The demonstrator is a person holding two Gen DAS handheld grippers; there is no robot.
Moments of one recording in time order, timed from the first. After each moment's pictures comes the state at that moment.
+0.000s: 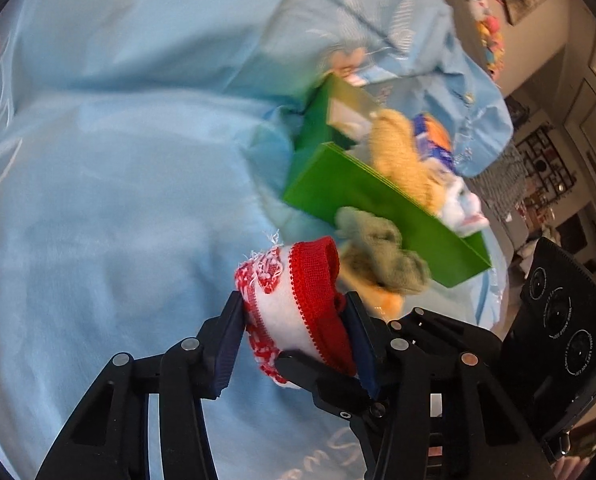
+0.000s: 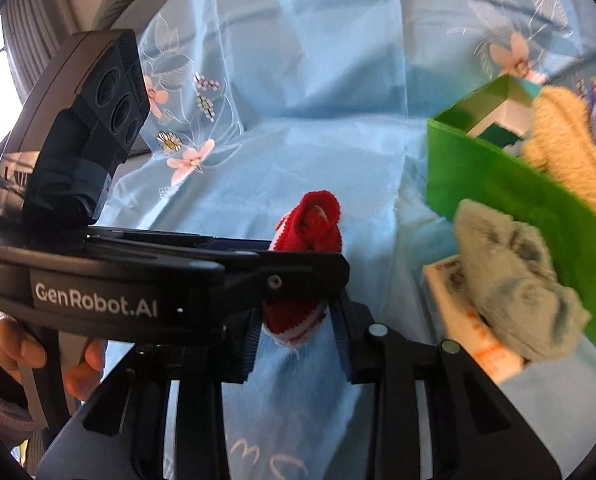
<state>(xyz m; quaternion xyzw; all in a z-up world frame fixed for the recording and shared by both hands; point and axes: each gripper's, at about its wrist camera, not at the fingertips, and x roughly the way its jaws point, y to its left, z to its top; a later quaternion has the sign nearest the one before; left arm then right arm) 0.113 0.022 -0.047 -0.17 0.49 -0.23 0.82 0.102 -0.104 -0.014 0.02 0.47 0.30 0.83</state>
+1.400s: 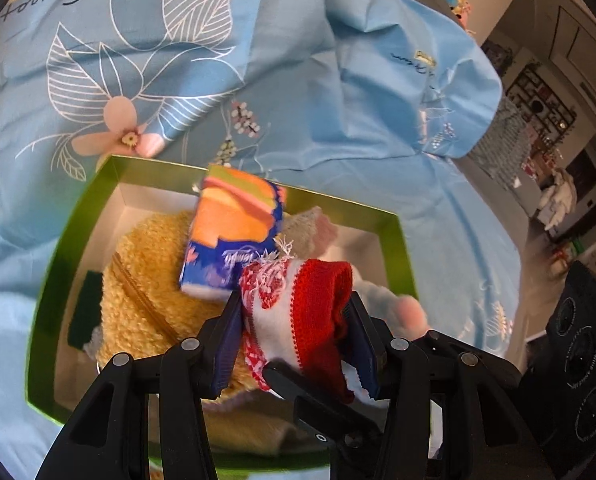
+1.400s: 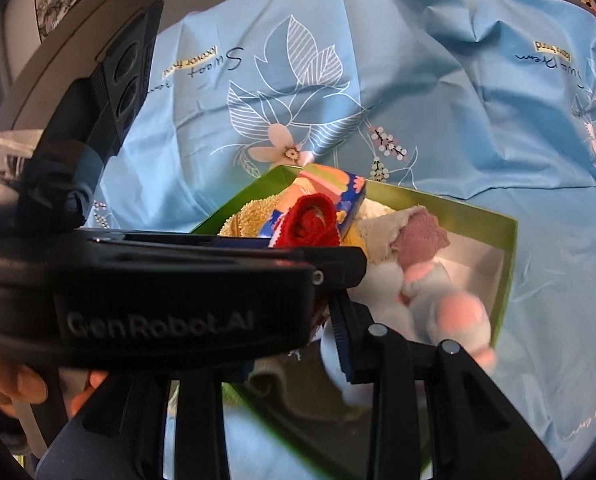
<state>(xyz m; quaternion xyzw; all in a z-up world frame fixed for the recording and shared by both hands) 0.241 -0.197 0.004 -0.06 0.49 -0.25 0.83 0.202 -0.292 0.025 0.06 0.43 0.17 0.88</state>
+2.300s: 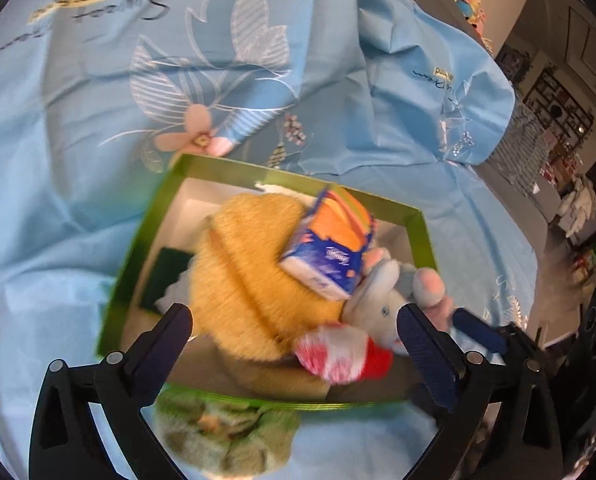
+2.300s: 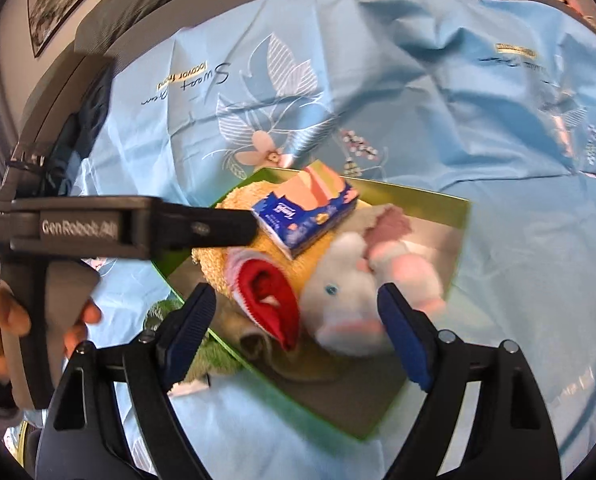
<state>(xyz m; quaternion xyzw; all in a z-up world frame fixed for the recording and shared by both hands) 0.206 -0.149 0.025 -0.05 0.48 -0.21 0.85 0.144 -0.321 0.050 0.07 0.41 0.13 0.90</state>
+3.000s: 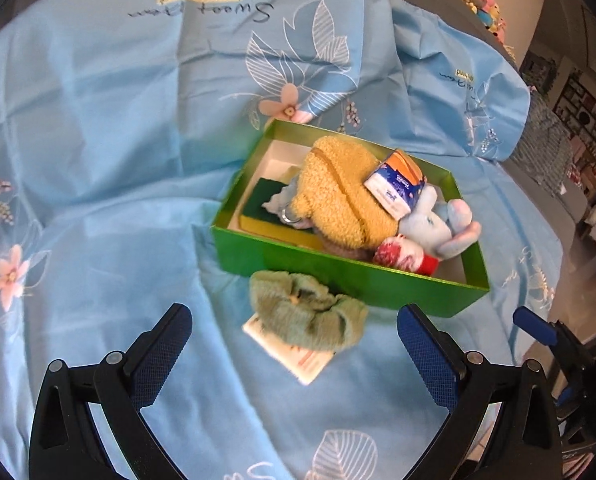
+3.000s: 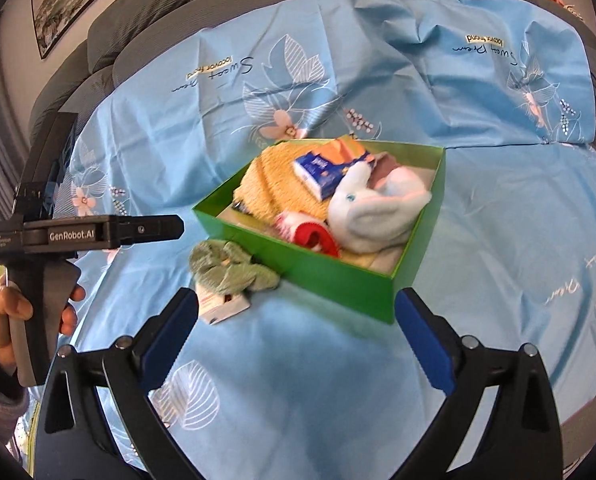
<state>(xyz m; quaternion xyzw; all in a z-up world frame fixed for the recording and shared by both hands) 0.108 -0.089 0.021 -0.03 0.45 -0.13 0.88 0.056 -0.303 0.061 0.09 0.42 0.14 0.89</state>
